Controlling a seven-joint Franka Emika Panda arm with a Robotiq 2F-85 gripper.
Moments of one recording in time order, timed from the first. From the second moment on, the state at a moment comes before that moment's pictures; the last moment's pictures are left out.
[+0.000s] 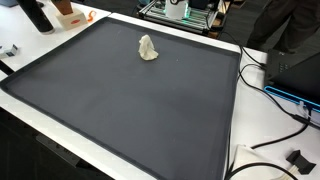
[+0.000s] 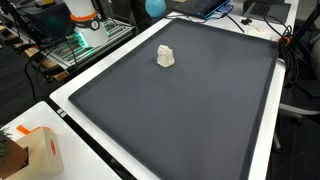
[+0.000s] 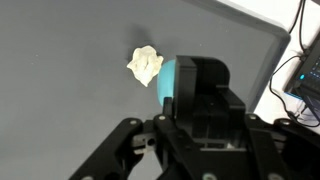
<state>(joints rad) 0.07 -0.34 -0.16 -2.25 0.22 1.86 -0.47</state>
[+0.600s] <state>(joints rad) 0.05 -0.34 -0.20 -2.20 0.31 1.77 -0.65</state>
